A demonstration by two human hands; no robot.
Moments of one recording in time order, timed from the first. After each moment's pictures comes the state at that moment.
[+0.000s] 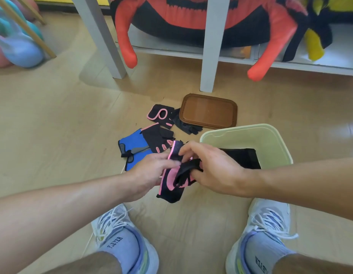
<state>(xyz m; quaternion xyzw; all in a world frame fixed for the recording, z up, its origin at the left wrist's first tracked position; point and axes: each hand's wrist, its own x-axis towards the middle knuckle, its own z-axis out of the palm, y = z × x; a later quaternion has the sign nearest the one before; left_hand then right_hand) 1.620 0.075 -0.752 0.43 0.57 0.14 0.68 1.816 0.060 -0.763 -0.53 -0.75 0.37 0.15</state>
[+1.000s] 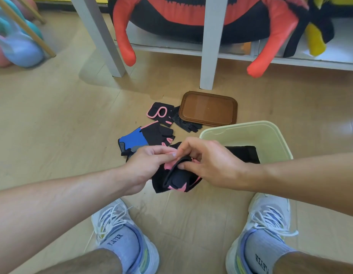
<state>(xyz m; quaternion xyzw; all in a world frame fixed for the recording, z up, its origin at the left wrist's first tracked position) 1.618 0.084 -0.756 0.41 0.61 0.19 0.65 1.817 0.062 -0.752 -0.49 -0.69 0.47 0.23</state>
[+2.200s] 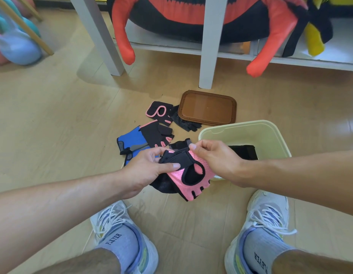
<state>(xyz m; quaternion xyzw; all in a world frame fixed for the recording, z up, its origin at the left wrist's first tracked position) 1.610 0.077 -0.762 0.43 0.58 0.17 0.67 1.825 0.069 -0.775 -0.61 -0.50 0.57 0.22</state>
